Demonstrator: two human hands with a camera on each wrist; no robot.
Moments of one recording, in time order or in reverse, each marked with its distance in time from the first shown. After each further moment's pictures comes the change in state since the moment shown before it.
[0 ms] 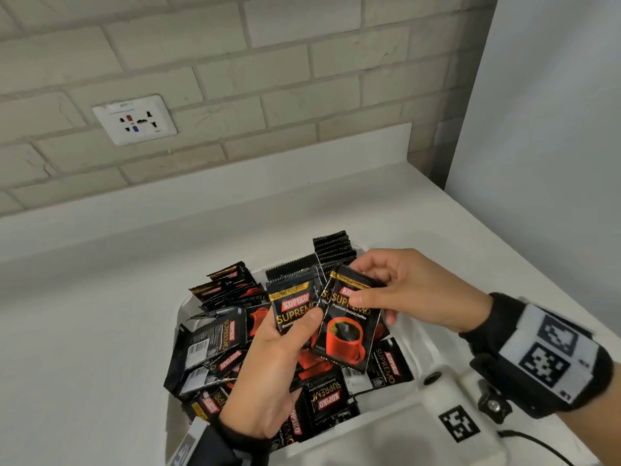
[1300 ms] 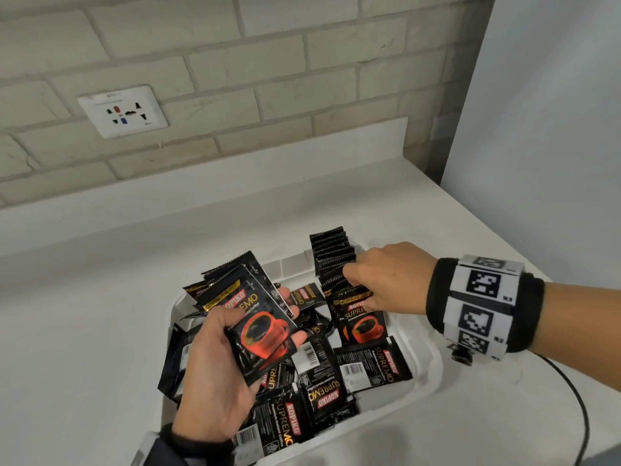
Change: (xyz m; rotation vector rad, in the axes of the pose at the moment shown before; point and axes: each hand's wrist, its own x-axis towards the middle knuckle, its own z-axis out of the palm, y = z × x) left_hand 0.000 0.017 -0.033 -0.381 0.159 -0.103; right_hand 0.033 -0.001 -0.002 -1.411 -0.194 -0.104
